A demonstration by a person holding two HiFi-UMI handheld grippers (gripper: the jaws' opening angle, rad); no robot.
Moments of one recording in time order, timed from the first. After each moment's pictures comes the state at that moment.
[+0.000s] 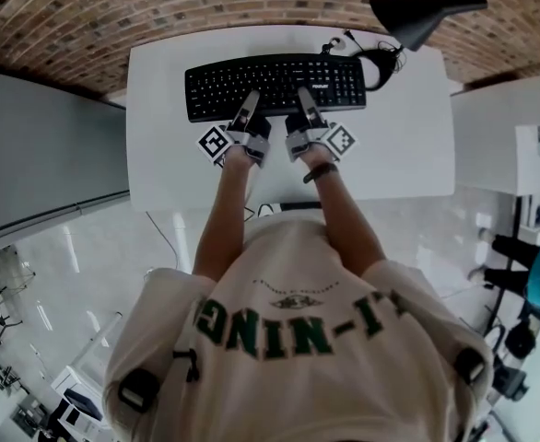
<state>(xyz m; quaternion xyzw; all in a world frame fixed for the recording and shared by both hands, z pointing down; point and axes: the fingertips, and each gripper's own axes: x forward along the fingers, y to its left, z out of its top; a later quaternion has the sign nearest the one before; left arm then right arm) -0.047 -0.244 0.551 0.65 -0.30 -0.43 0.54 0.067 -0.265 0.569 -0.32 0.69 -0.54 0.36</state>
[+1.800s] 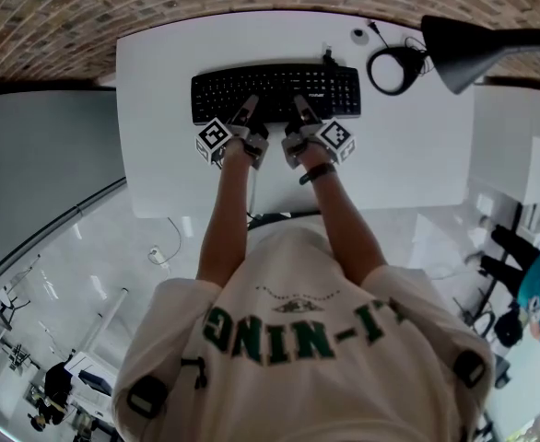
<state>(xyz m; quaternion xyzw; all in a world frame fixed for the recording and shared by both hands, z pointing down) -0.077 -0.282 0.708 0.52 -0.41 -0.32 0.68 0.037 -0.296 0.706 -0.43 0.58 -0.66 0.21</state>
